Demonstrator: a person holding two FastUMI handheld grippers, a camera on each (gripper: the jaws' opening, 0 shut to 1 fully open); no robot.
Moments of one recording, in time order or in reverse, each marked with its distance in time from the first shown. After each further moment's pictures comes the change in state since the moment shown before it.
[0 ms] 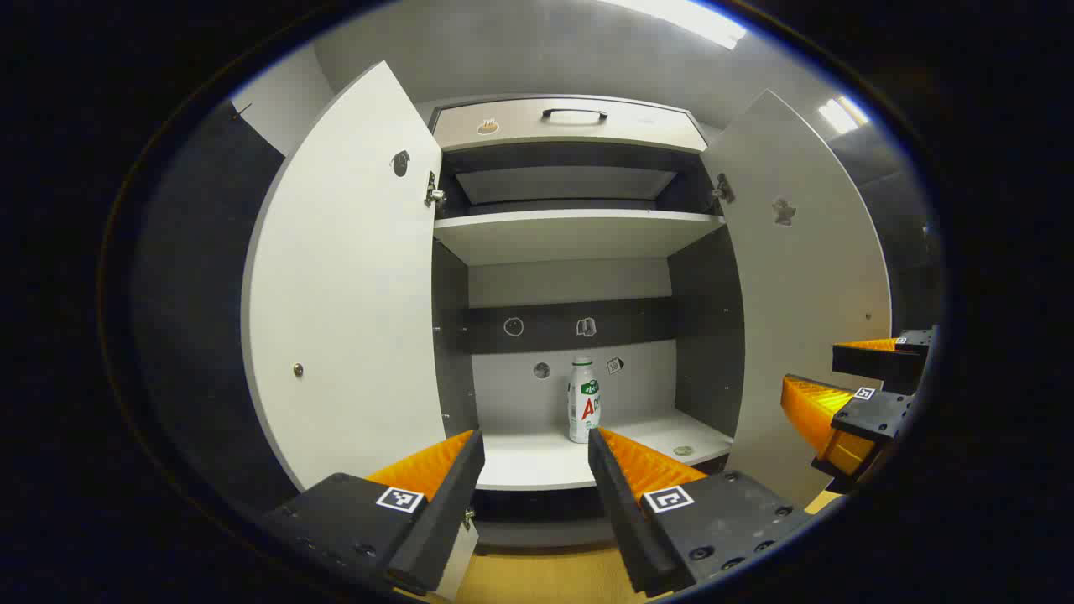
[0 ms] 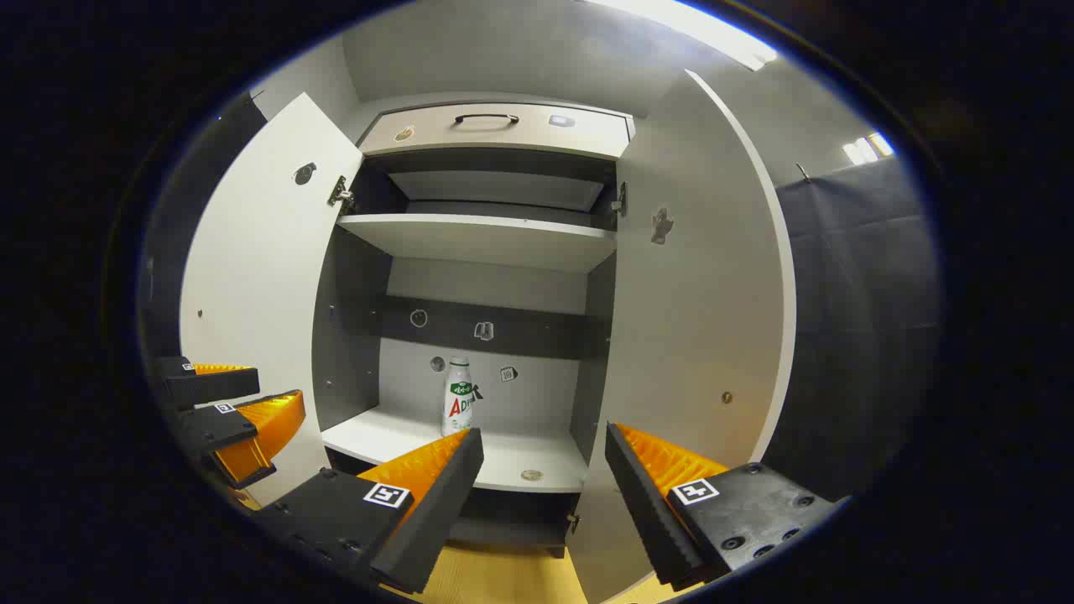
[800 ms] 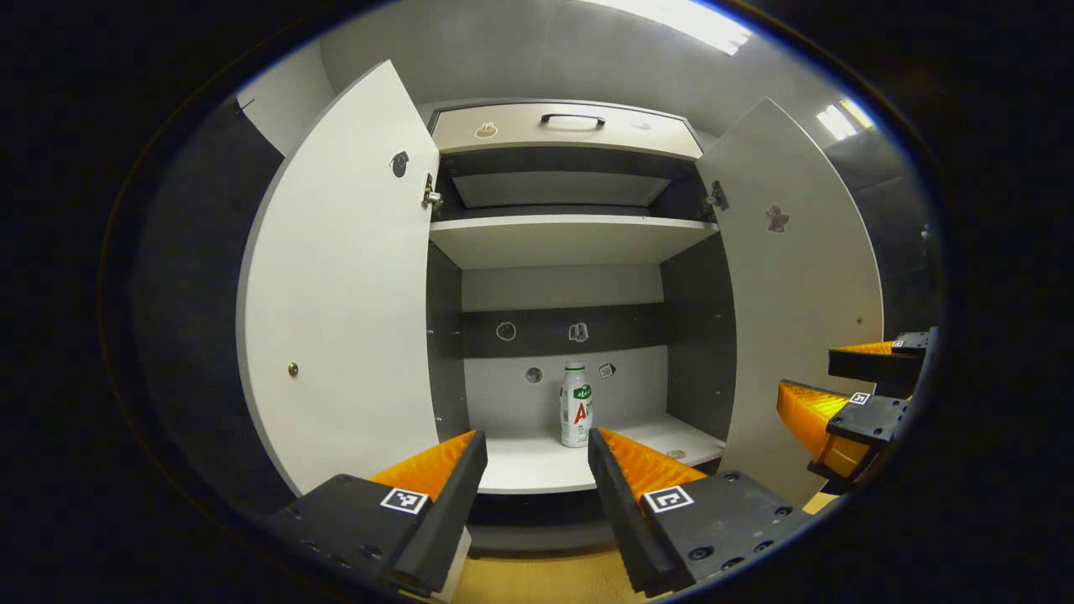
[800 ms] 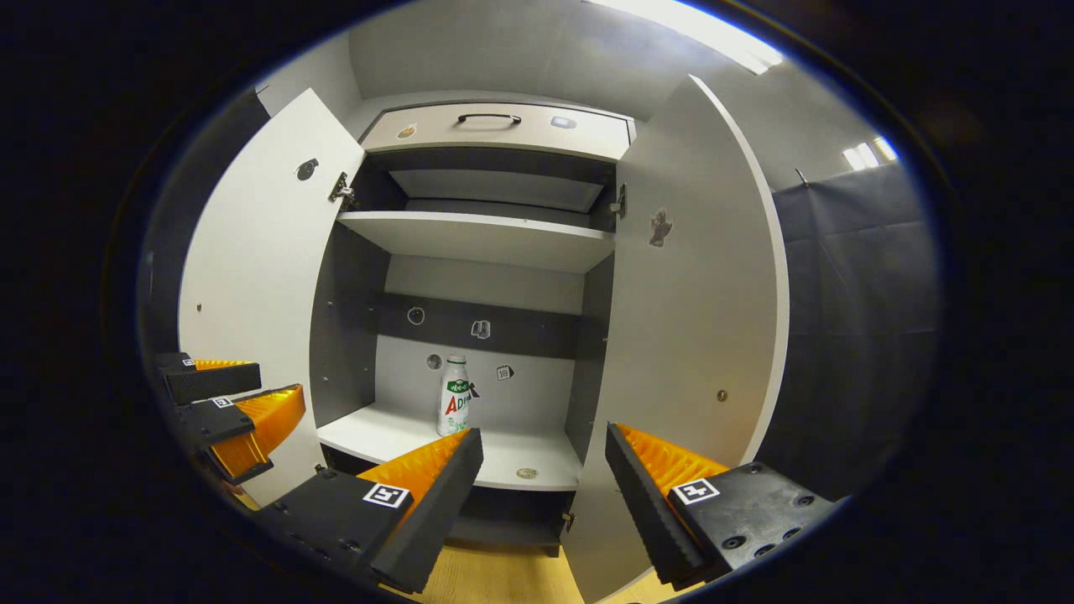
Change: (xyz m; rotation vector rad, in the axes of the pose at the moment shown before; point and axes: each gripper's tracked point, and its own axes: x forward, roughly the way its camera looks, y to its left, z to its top) left arm 0.002 0.001 0.002 -0.022 -0.027 -0.009; right arm 0.000 0.001 -0.002 -0.009 0.001 0.008
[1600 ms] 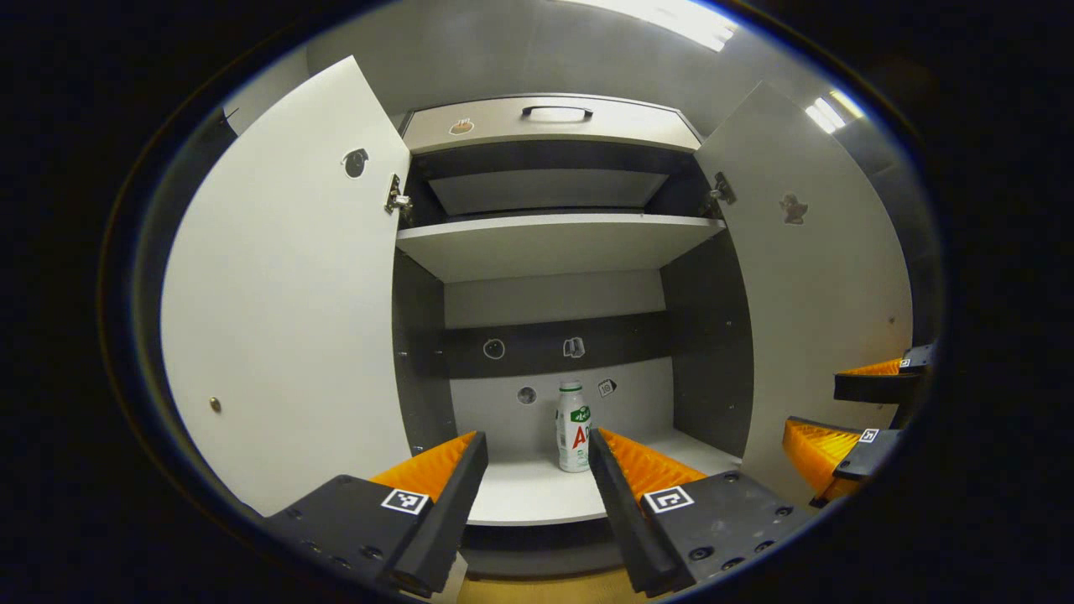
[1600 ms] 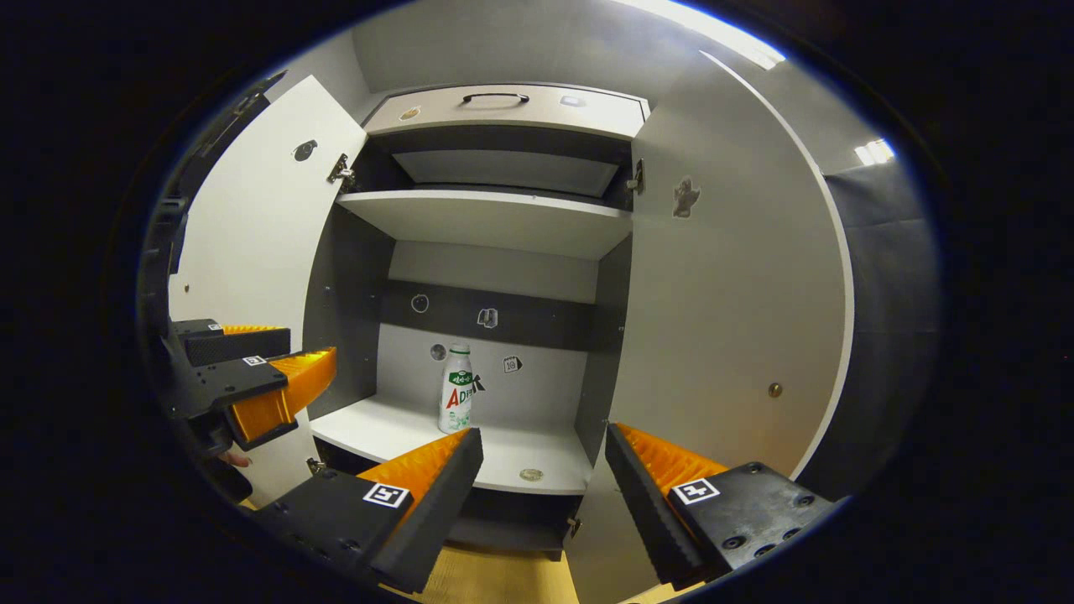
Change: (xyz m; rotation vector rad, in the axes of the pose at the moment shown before) left arm 0.075 -0.021 0.009 0.028 -0.029 -0.041; right arm 0.041 0.001 -0.026 -0.016 0.033 0.046
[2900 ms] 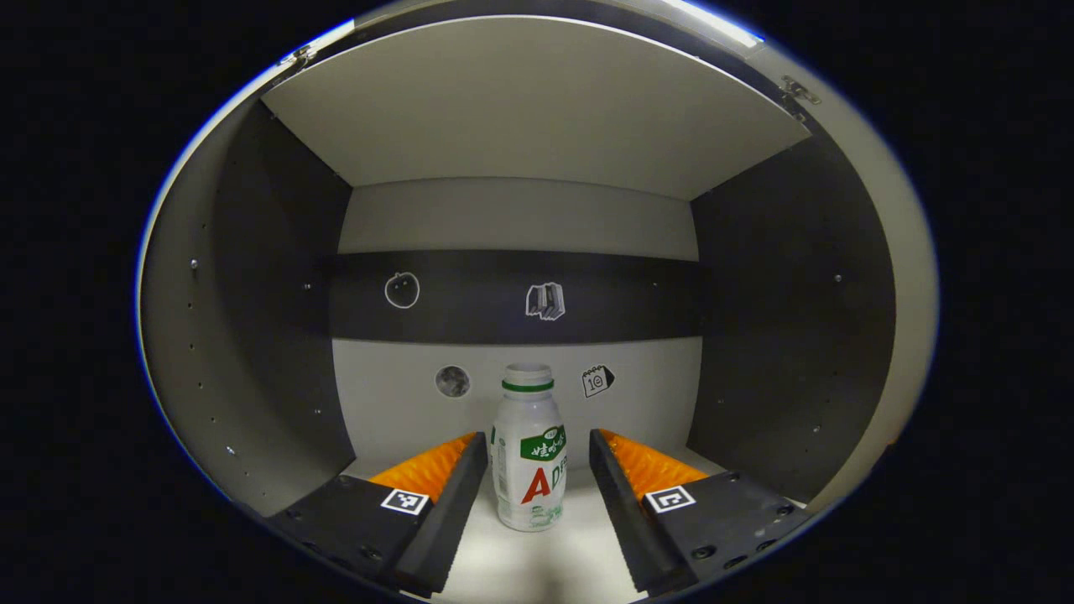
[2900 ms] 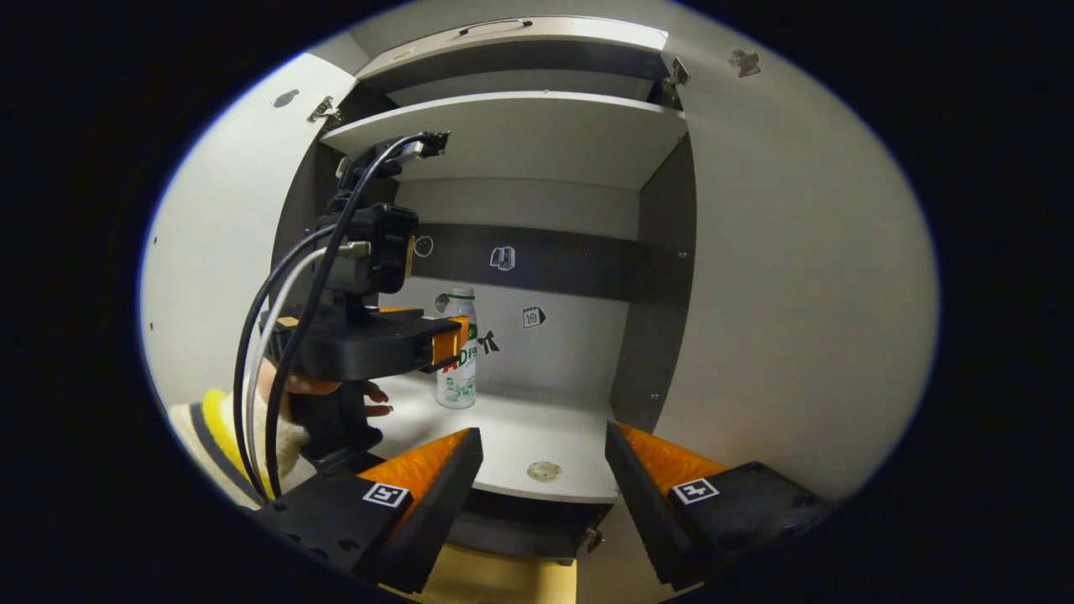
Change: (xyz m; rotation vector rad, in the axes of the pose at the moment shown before) left arm 0.247 -0.044 -0.084 -0.110 0.107 -0.071; right arm 0.105 0.010 -0.079 0.023 0.147 0.135
